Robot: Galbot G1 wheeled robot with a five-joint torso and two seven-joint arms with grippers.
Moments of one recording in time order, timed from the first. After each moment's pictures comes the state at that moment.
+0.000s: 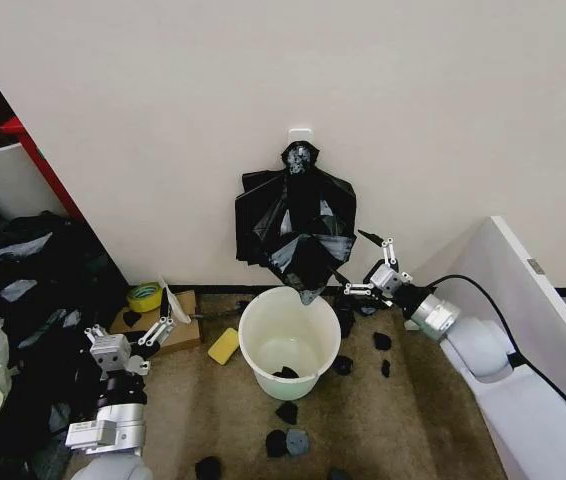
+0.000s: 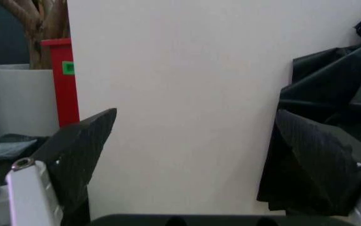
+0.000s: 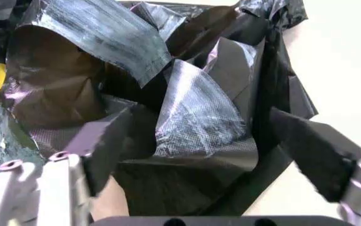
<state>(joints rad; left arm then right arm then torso) 1.67 -1.41 -0.59 -2.17 -0.15 -0.34 -0.13 -1.04 0.97 0.34 1.81 -0.01 0.26 -0.38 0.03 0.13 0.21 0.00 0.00</state>
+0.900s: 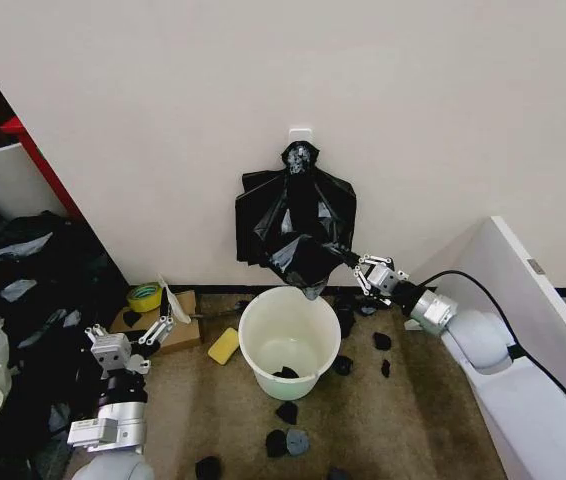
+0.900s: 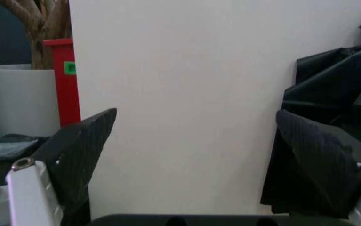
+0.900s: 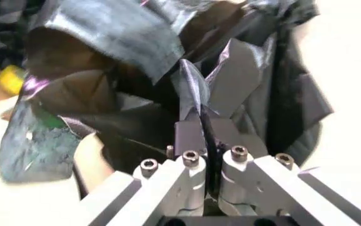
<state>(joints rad) 1.65 -1.41 -0.59 -2.16 -0.16 -0.34 -0.14 -1.04 1.00 0.35 1.81 -0.01 0.28 -0.38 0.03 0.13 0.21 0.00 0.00</state>
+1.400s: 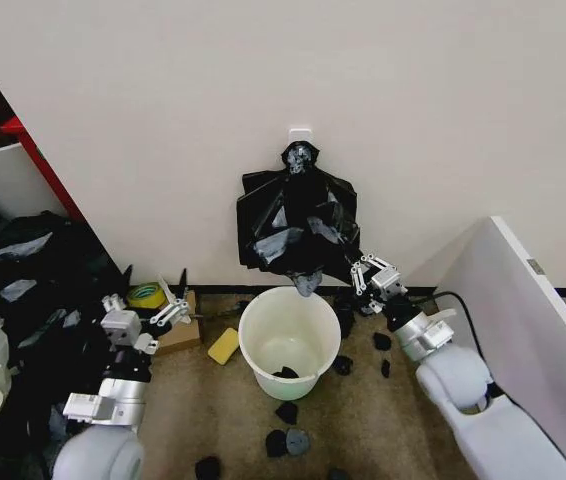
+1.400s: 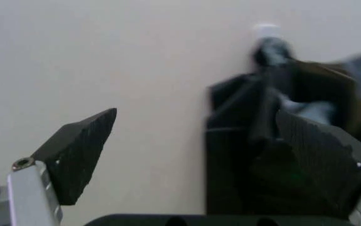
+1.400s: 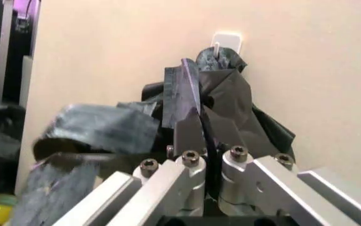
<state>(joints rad) 1.51 -1.08 -0.56 -2.10 -0.34 -0.37 0.09 -1.19 1.10 0.30 1.95 0.18 0.32 -0.14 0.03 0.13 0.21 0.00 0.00</state>
